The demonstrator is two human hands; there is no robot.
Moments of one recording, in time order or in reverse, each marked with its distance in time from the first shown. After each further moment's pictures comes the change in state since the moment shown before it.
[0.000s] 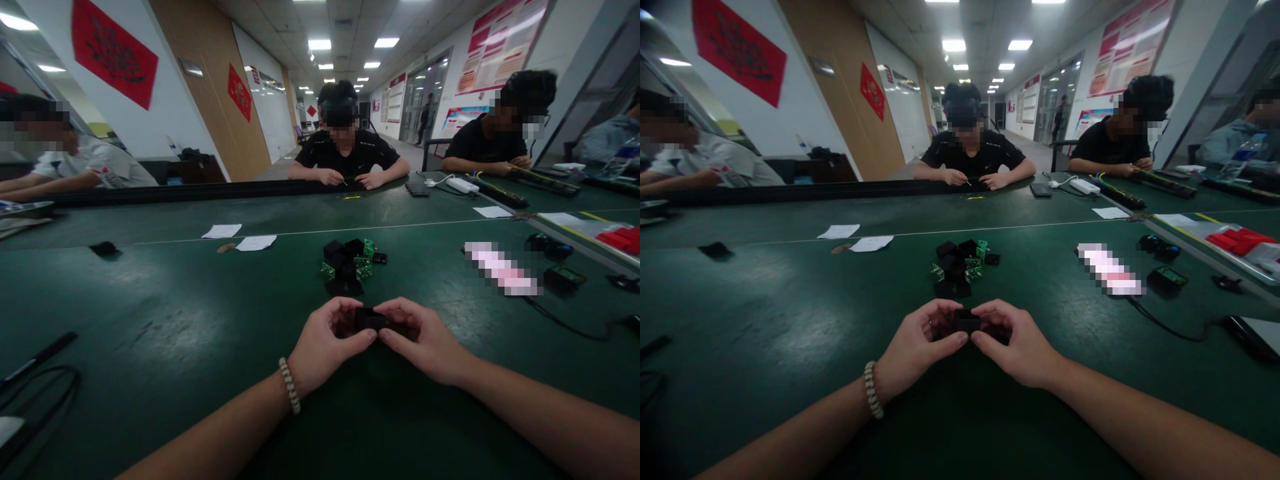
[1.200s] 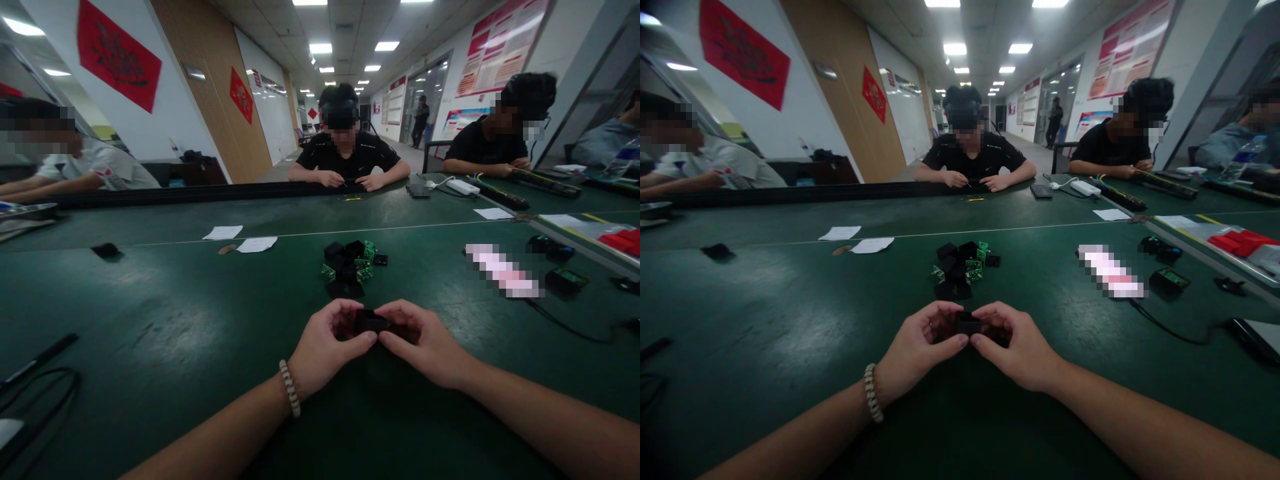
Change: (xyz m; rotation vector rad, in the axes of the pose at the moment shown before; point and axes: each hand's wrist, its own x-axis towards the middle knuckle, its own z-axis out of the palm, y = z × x) left_hand 0.000 -0.002 -0.002 0.046 -0.016 0.017; right_hand 0.000 -0.001 0.000 0.013 -0.005 0.014
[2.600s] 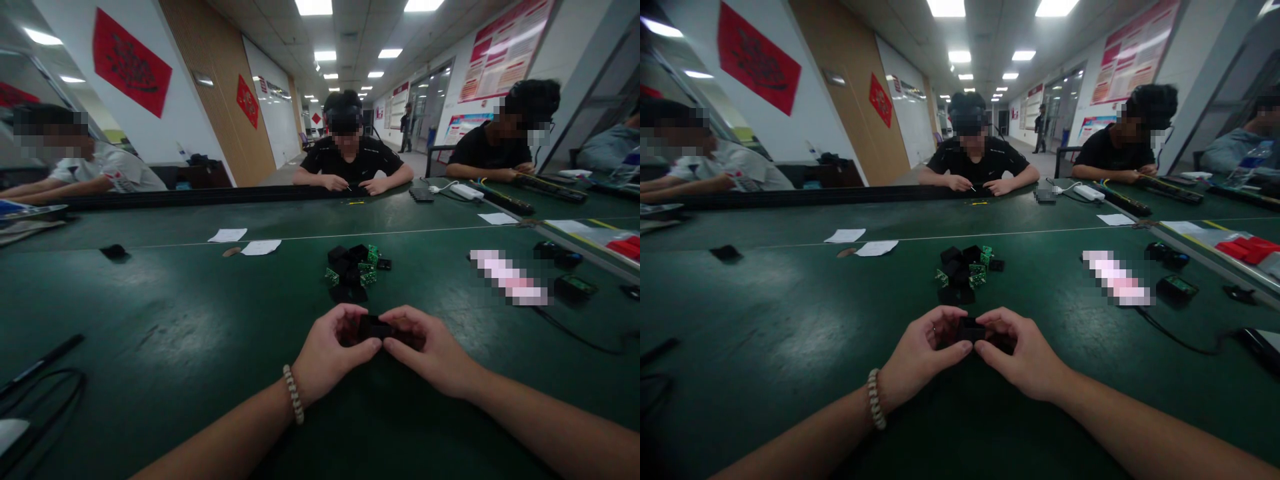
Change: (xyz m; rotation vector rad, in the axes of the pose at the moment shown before) left_hand 0.000 -0.004 0.001 -0.012 0.011 0.032; right_hand 0.000 0.000 0.000 -0.003 -0.001 0.019
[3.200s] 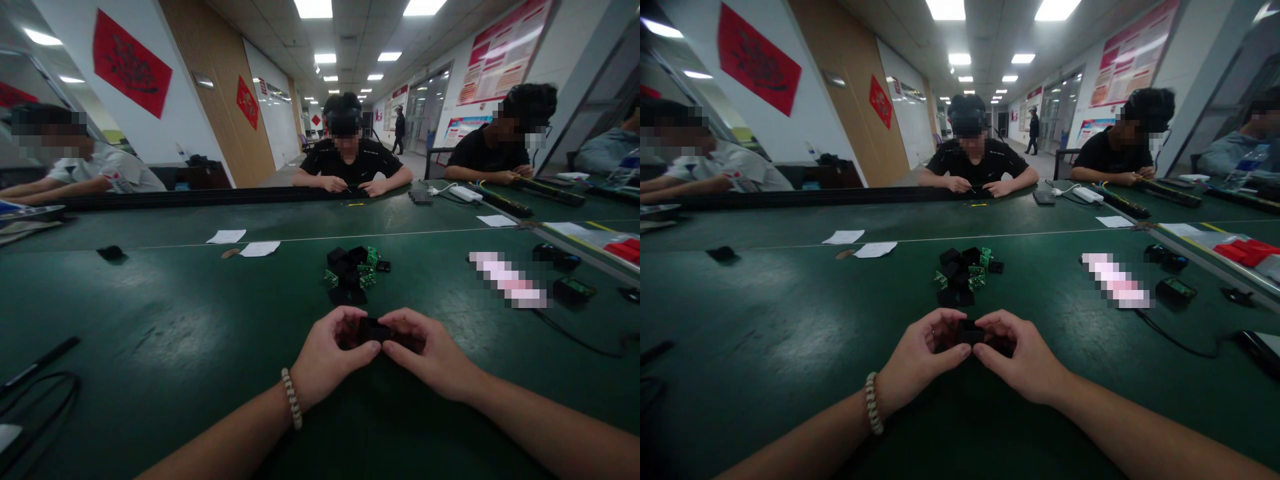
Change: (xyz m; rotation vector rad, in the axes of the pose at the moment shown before) left_hand 0.001 0.003 0.000 0.015 0.001 -0.020; right_hand 0.001 0.001 0.000 -0.029 0.013 0.005
